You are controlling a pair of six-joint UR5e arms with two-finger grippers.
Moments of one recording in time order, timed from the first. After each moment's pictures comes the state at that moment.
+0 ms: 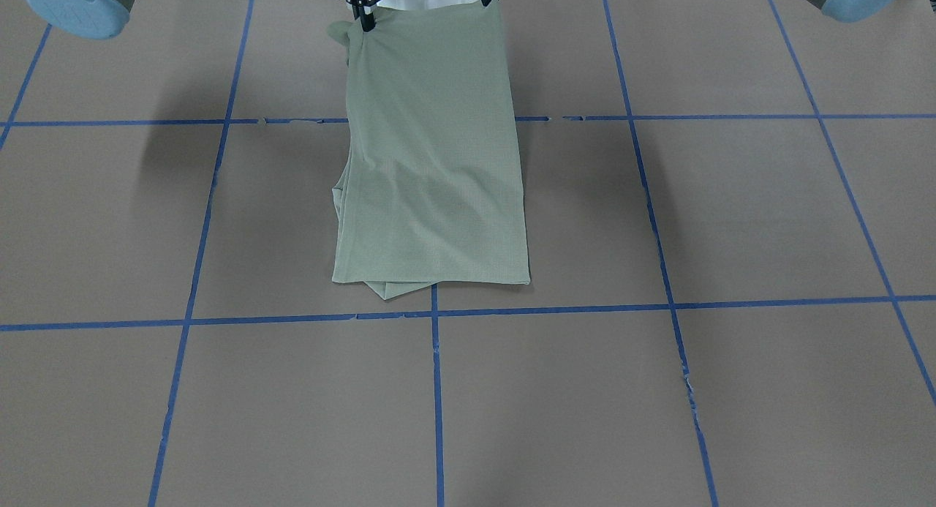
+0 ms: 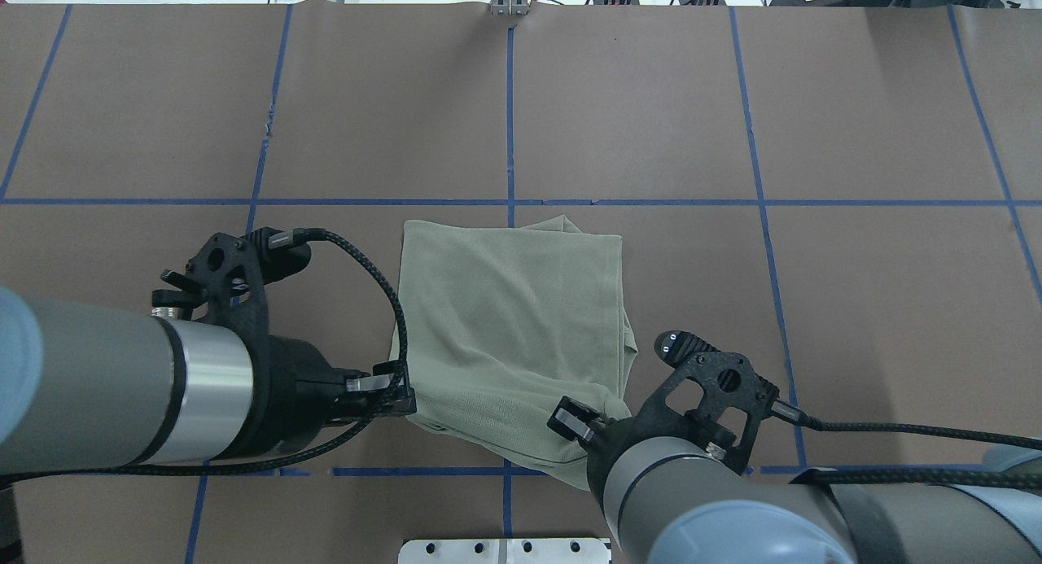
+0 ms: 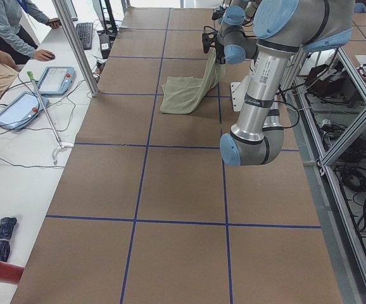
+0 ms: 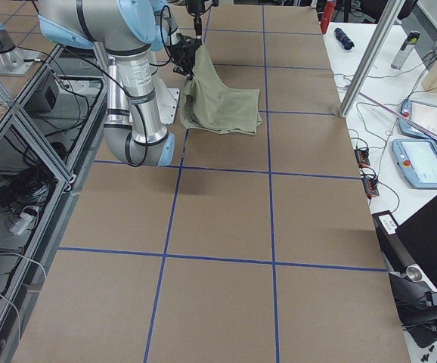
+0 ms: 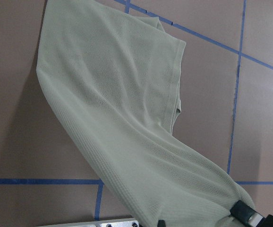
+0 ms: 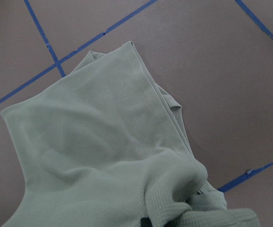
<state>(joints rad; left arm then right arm) -0.36 -2.04 -2.38 -1.52 -1.79 -1.59 0.08 -0.94 2.37 -2.18 1.29 2.05</state>
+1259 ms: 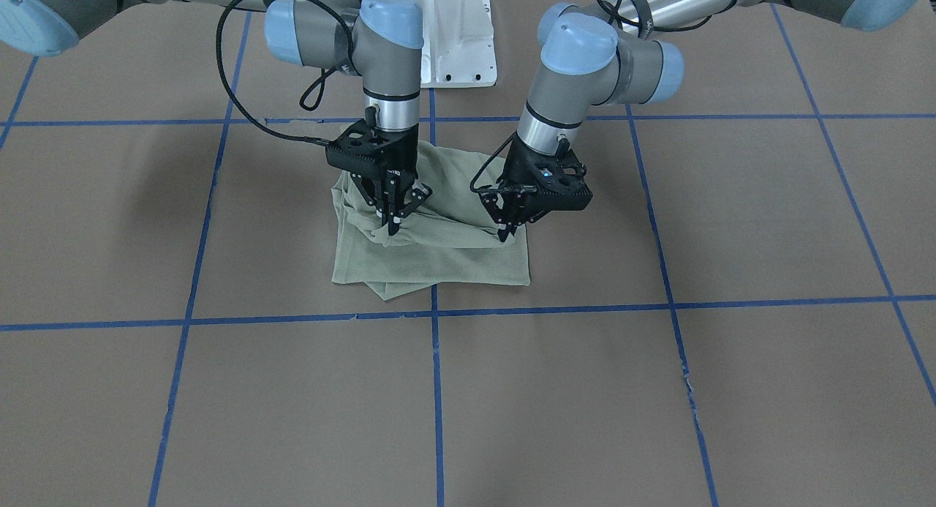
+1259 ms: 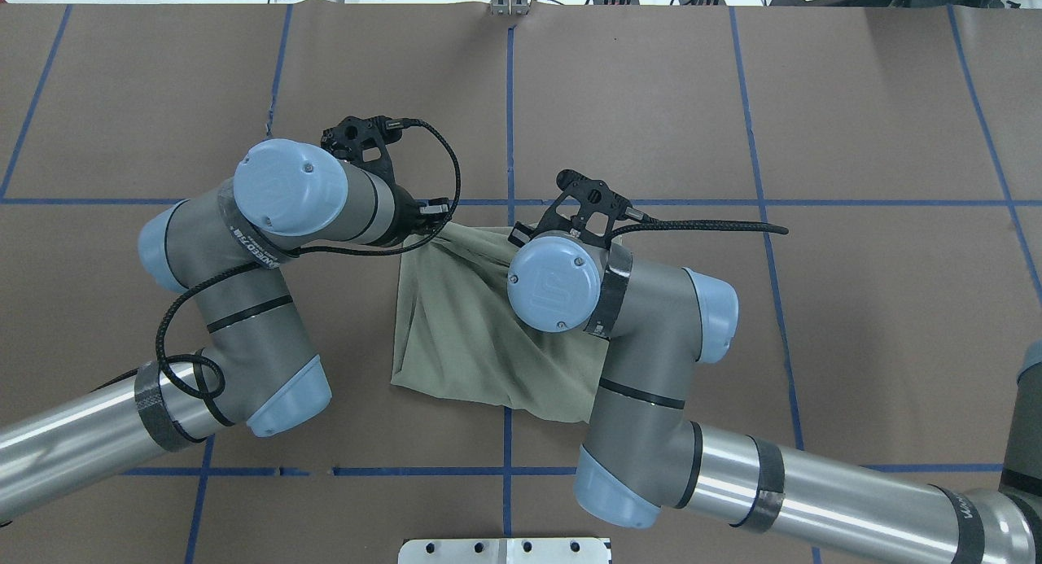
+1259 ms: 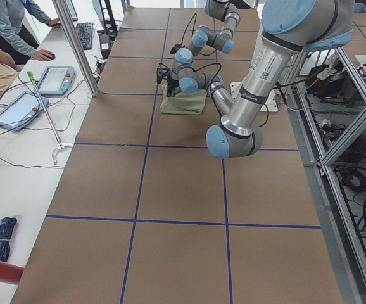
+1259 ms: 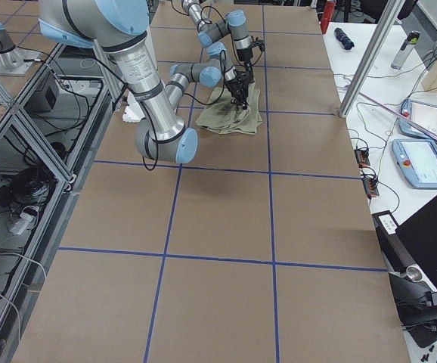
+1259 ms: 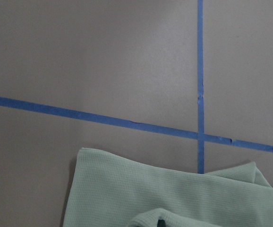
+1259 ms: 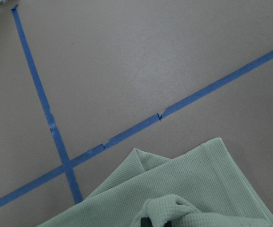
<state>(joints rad) -0.58 -2.16 -1.64 -1.95 -1.72 -1.38 0.40 -0.86 1.62 -1.56 1.34 1.80</state>
